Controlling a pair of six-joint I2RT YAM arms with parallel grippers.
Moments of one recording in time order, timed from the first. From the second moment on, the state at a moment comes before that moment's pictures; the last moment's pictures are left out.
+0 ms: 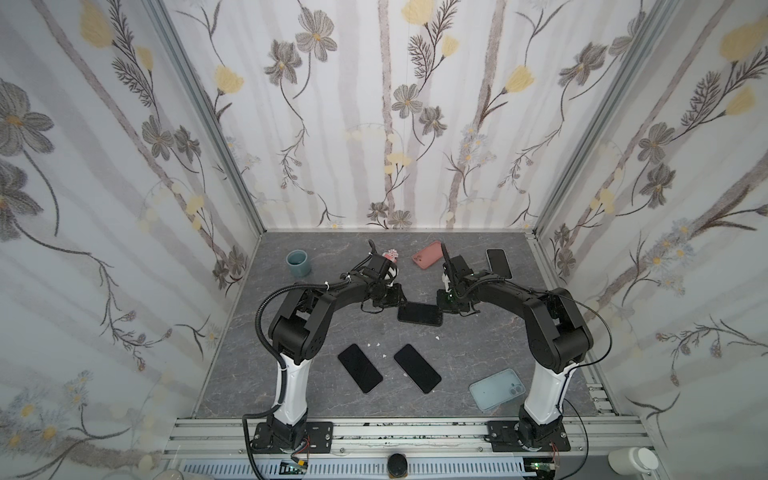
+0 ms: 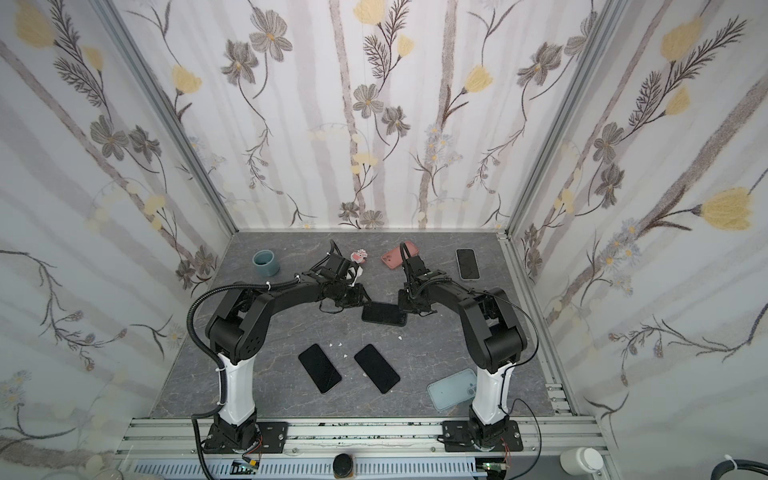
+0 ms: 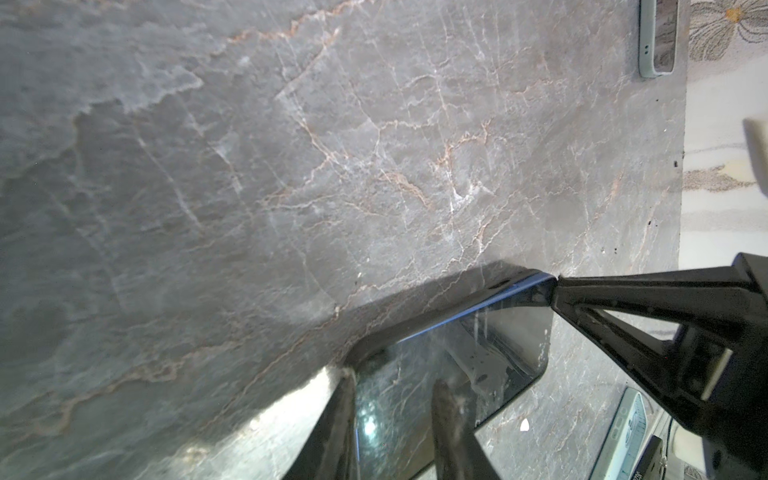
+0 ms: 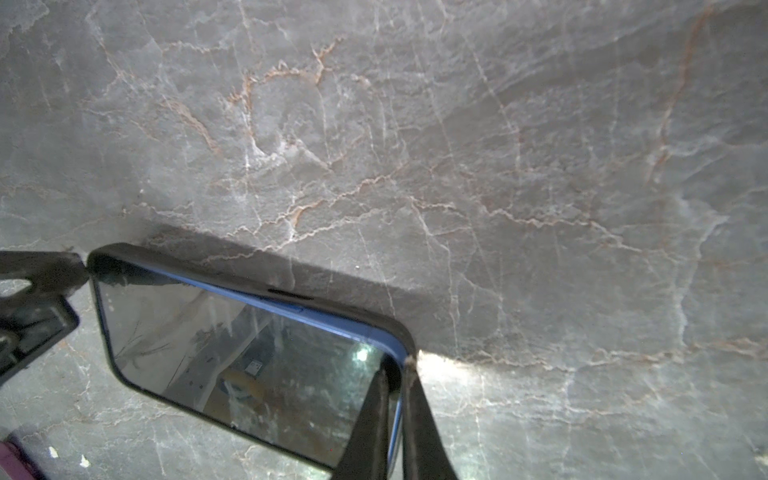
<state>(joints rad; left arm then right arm) -0.53 2.04 1.33 -0.29 0.44 -0.50 0.44 1.90 1.23 -0.57 -0.11 0.43</state>
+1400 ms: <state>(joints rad) -0.55 1.94 1.32 -0.28 0.41 -0.48 0.52 1.89 1.36 -0.69 -0.05 0.40</state>
